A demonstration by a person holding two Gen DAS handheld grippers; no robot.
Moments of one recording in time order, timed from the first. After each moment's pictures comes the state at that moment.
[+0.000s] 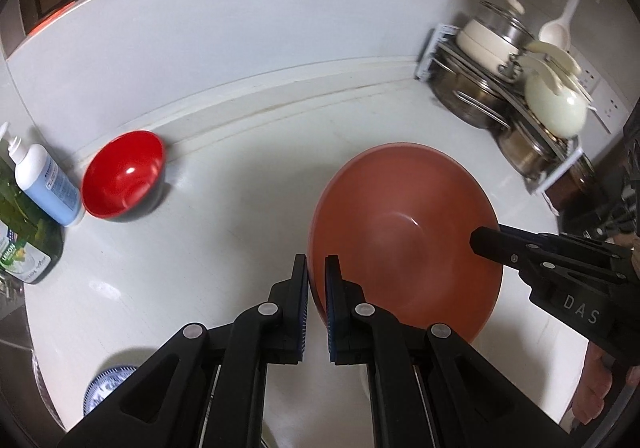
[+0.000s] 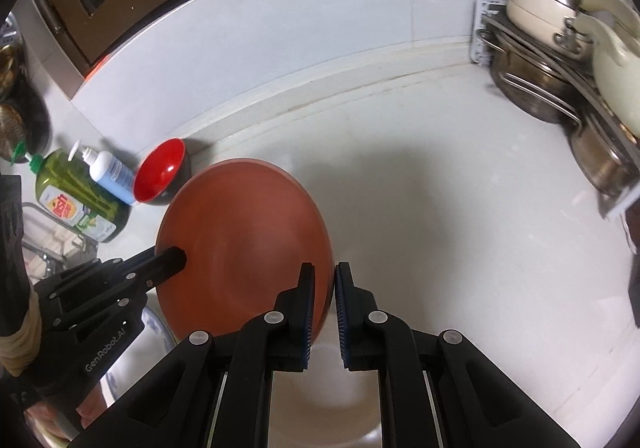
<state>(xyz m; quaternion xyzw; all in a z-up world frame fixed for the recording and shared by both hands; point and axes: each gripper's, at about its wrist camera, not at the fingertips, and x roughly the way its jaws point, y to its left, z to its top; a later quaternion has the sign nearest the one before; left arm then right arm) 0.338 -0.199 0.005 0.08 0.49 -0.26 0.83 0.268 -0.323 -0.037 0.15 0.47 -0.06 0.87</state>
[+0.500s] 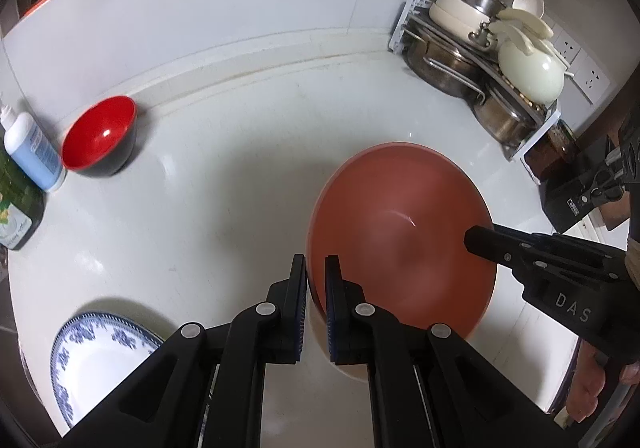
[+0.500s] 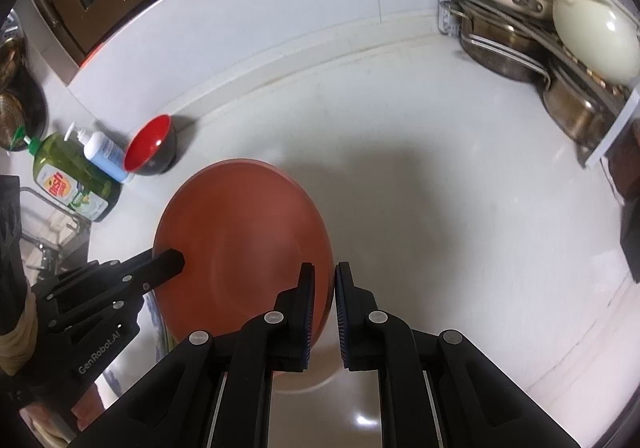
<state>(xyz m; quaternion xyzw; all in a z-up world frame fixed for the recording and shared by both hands) 0.288 -0.209 -0.015 0.08 0.51 -0.27 0.81 0.213 -0.329 -0.061 0.16 0.49 -0.07 0.86</state>
